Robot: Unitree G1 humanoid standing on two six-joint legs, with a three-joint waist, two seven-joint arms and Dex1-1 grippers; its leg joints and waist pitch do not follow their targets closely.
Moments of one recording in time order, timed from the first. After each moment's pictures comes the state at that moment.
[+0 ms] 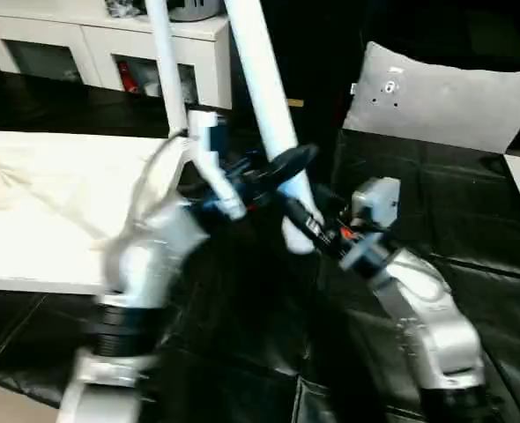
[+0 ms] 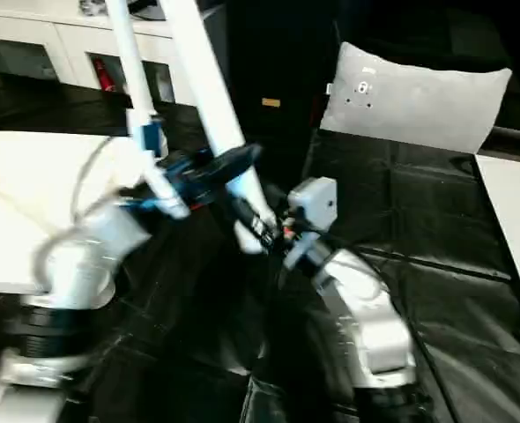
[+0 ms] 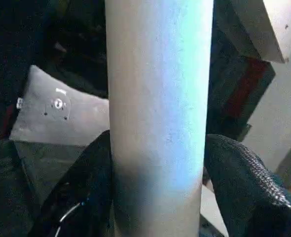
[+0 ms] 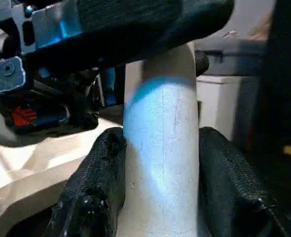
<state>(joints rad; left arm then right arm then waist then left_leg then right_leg) -0.54 0.01 0.02 -0.02 -0.59 0.55 -0.52 -0.21 -0.07 0.09 -0.11 0.20 0.09 0.53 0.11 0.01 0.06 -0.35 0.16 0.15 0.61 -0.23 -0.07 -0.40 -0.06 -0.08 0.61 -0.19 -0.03</state>
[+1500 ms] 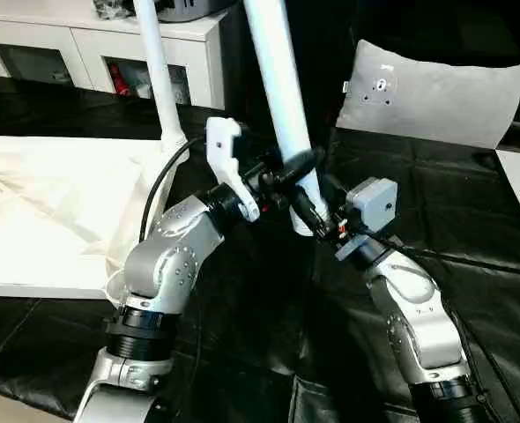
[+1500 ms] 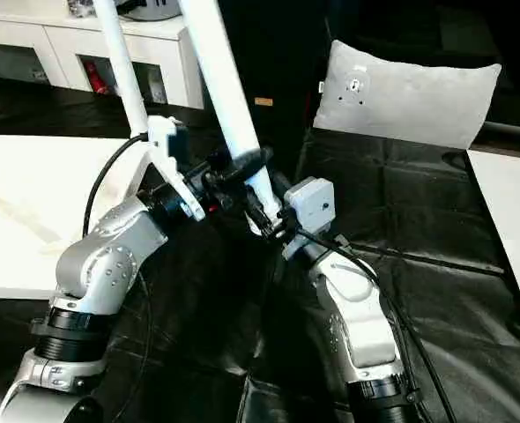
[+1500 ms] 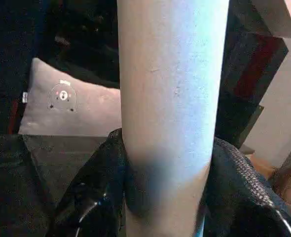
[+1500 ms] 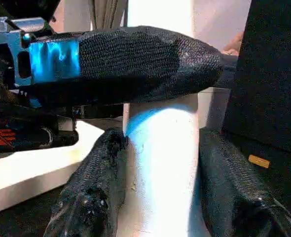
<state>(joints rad) -0.55 0.03 -0.03 0.03 -0.53 0.48 -0.52 -0.23 -0.10 0.11 -0.03 0.15 -0.04 0.48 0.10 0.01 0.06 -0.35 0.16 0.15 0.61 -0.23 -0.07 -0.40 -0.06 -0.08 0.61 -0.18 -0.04</state>
